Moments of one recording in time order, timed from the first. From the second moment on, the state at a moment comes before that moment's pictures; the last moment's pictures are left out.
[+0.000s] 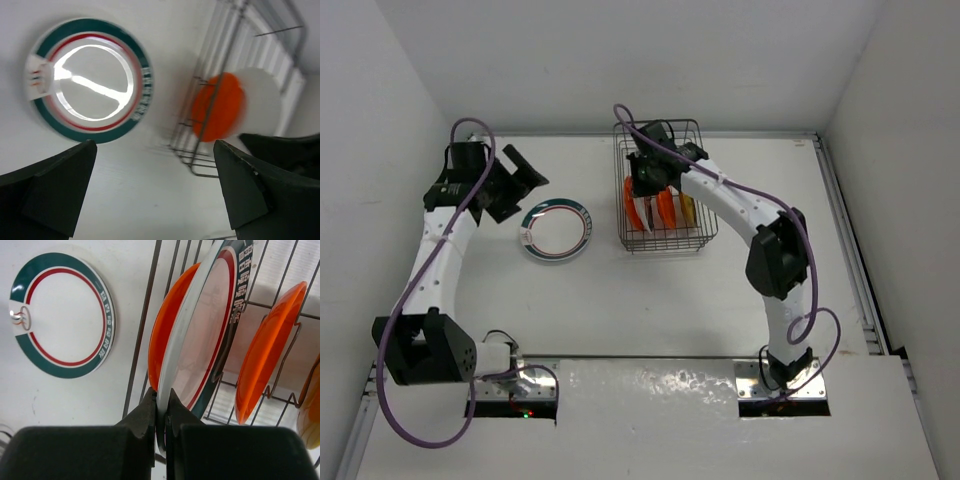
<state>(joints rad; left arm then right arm) 0.08 1.30 1.26 -0.74 0.16 -0.67 0.63 2.07 1.91 -0.71 0.03 0.41</state>
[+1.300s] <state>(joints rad) -0.07 1.43 1.41 -0.68 0.55 -0.95 1.11 1.78 1.92 -0.92 0.47 -0.55</state>
